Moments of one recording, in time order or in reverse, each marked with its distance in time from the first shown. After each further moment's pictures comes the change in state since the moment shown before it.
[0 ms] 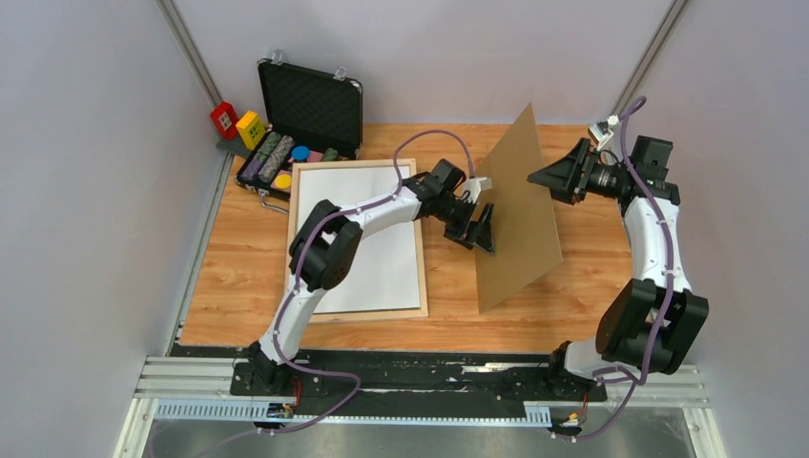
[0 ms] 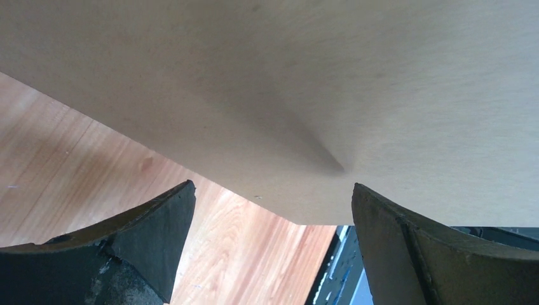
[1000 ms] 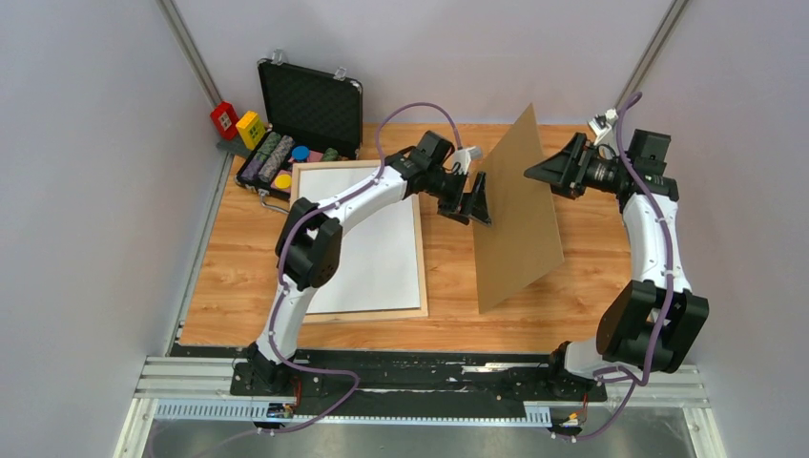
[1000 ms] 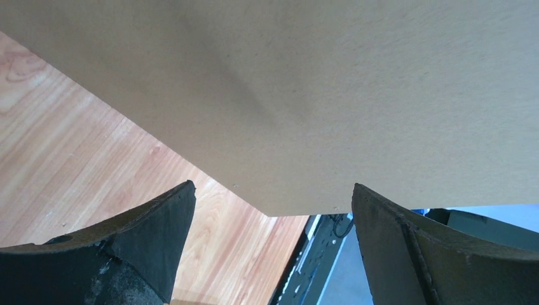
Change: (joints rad) left arm 0.064 -0.079 0.112 -0.123 -0.003 -0.058; right arm 0.033 -0.002 0.035 -0.001 0.105 0.004
